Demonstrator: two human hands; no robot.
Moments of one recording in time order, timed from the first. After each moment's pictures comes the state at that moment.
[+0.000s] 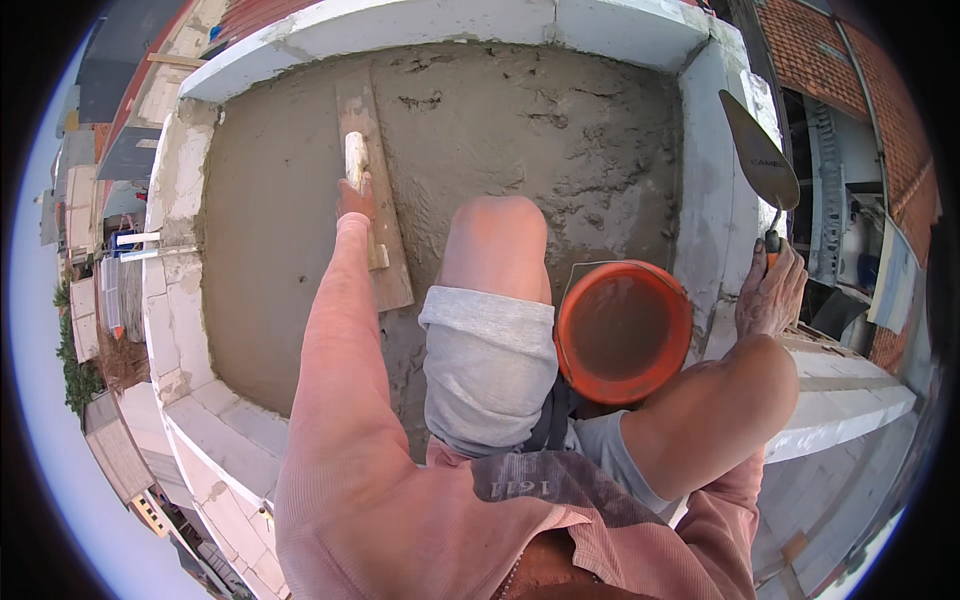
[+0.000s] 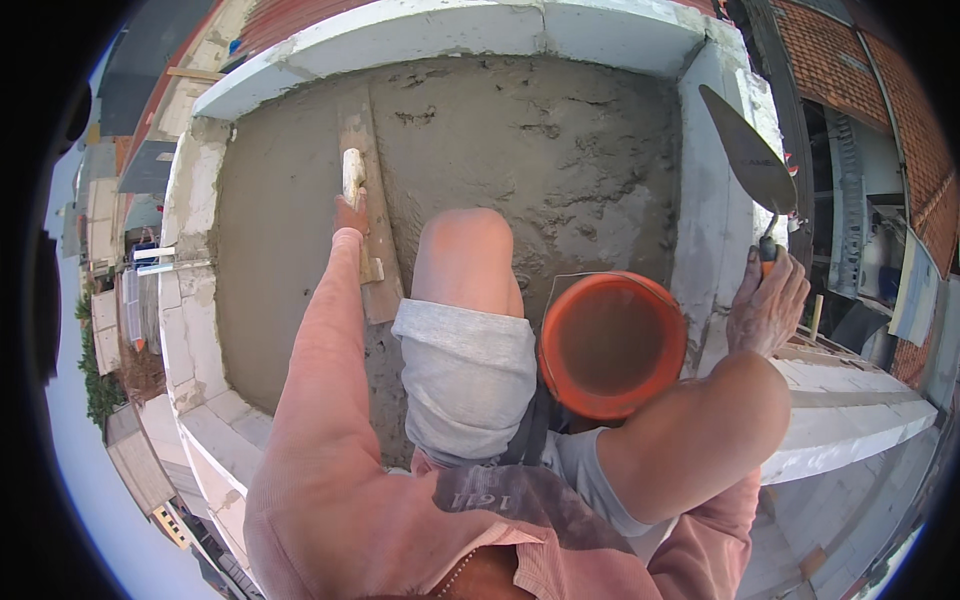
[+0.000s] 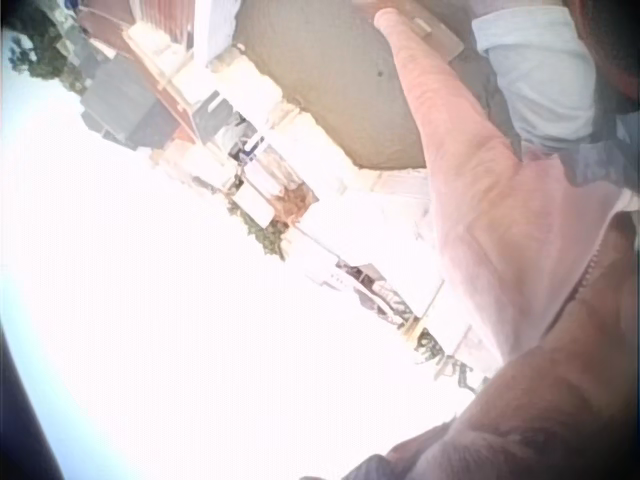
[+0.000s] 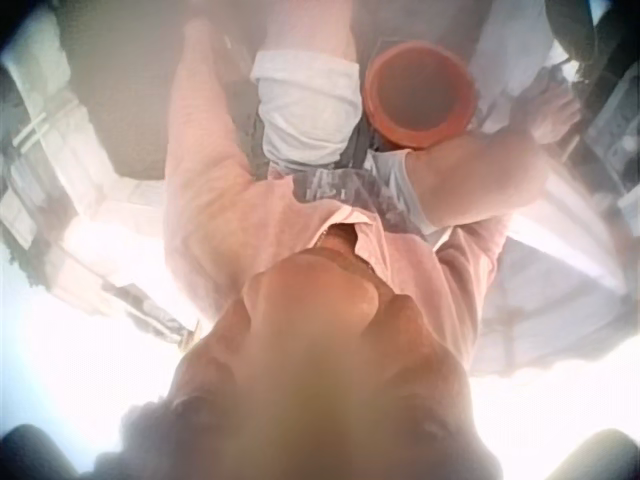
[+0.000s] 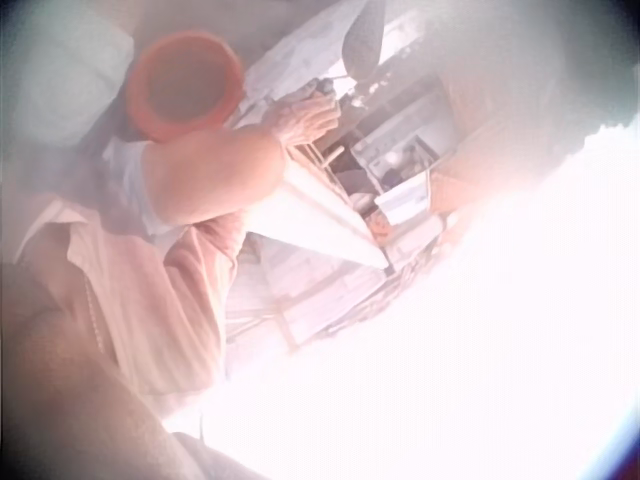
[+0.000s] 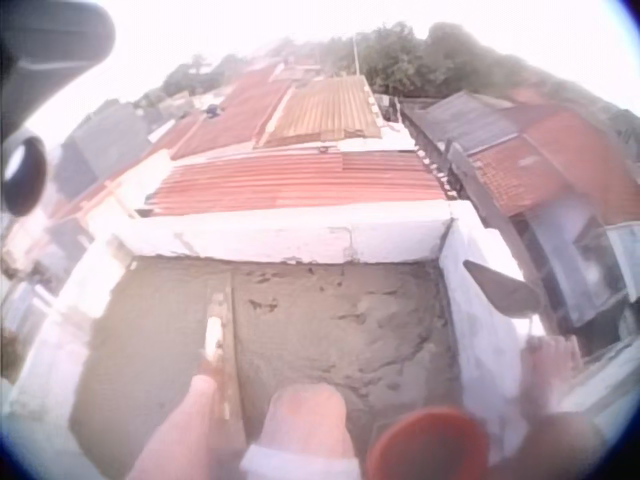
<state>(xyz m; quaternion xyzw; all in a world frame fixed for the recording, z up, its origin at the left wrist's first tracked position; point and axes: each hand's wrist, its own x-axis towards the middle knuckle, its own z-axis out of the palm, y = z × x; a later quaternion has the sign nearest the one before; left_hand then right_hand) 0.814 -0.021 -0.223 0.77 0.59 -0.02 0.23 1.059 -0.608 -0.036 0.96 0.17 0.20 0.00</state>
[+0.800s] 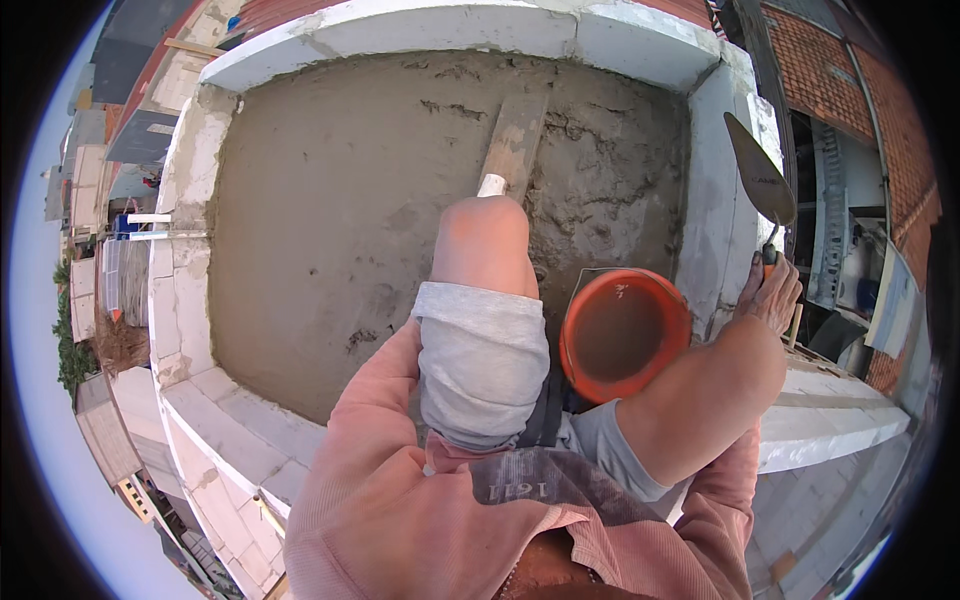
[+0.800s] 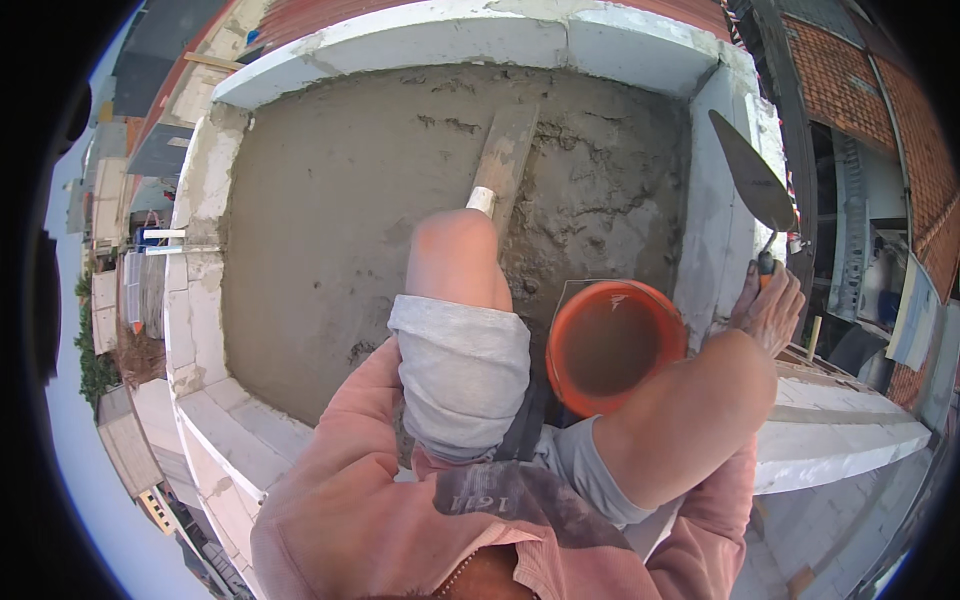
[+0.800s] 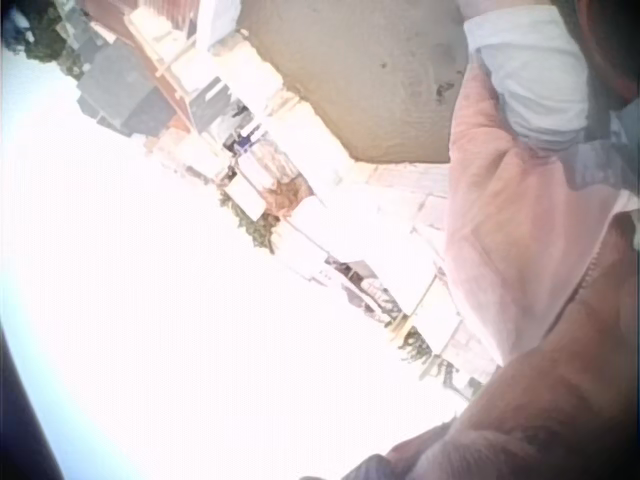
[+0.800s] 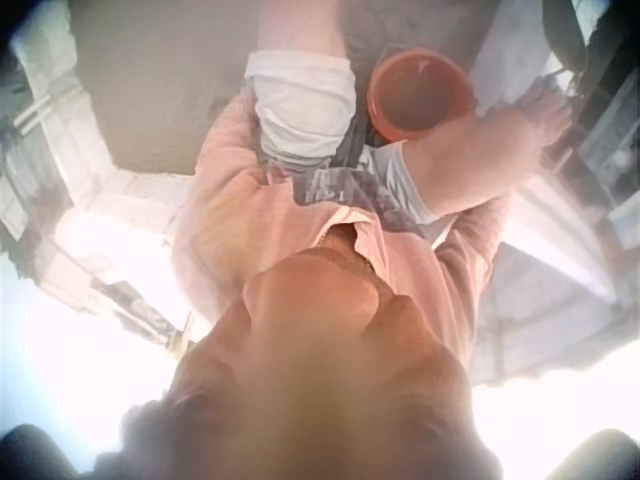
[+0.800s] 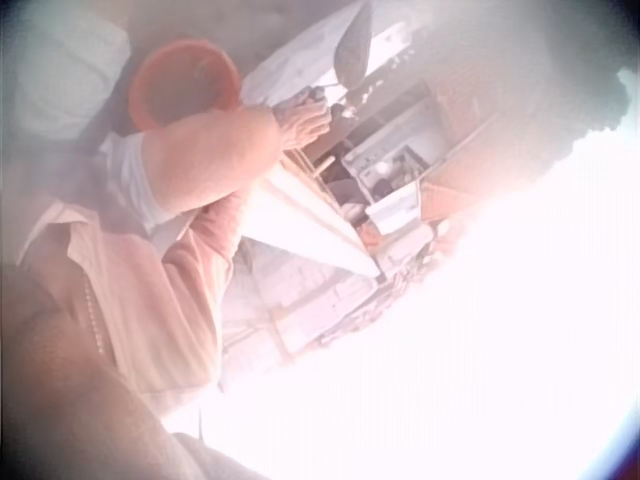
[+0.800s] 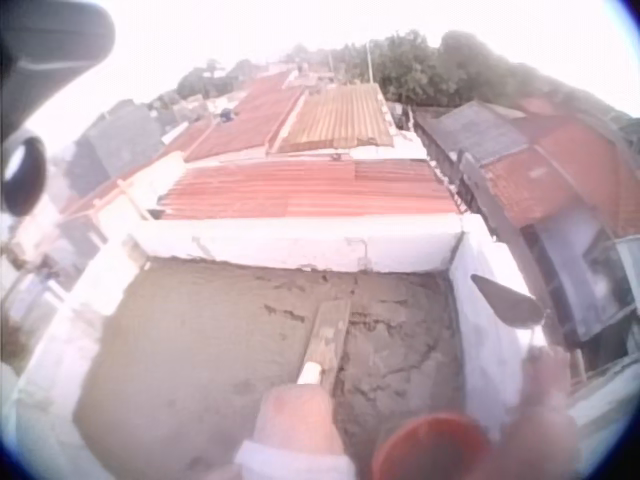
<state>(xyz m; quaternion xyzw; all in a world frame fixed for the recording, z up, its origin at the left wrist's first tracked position) 0.779 -0.227 -0.214 0.84 0.38 -0.13 0.36 1.061 -0.618 -0.047 0.96 0.16 0.21 0.00</state>
